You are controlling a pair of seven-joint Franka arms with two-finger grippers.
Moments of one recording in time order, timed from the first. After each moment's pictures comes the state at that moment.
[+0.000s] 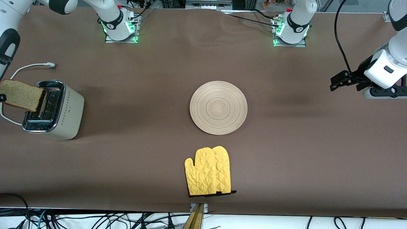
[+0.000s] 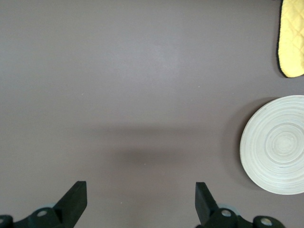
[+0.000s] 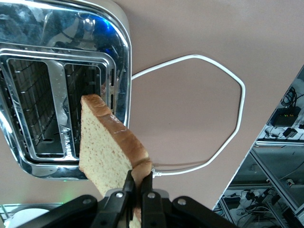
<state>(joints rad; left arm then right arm) 0.00 0.03 -0.04 -1.67 -0.01 1.66 -0.10 0.23 0.73 -0.86 -1.20 0.13 1.44 -0.67</state>
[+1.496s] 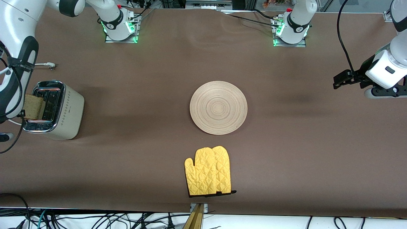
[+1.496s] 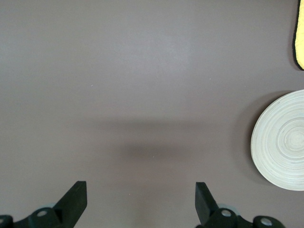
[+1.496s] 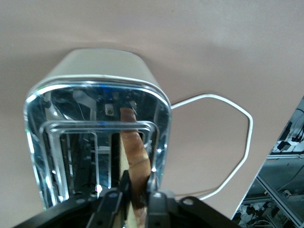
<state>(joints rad) 0.01 0.03 -0.04 -1.67 0.01 1.62 -0.10 0.28 0.75 -0.77 -1.20 0.13 1.55 -0.48</state>
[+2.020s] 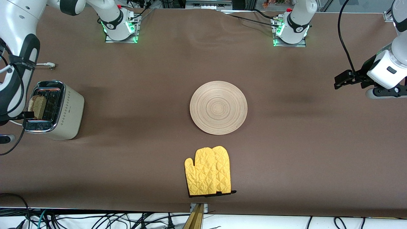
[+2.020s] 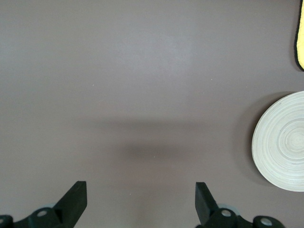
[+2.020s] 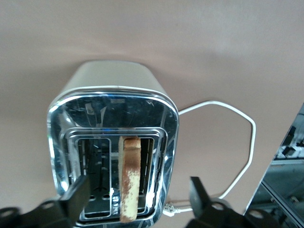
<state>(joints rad) 0.02 0.03 -0.04 -1.67 0.01 1.62 -0.10 0.29 0.72 -0.76 -1.19 0.17 1.55 -0.47</state>
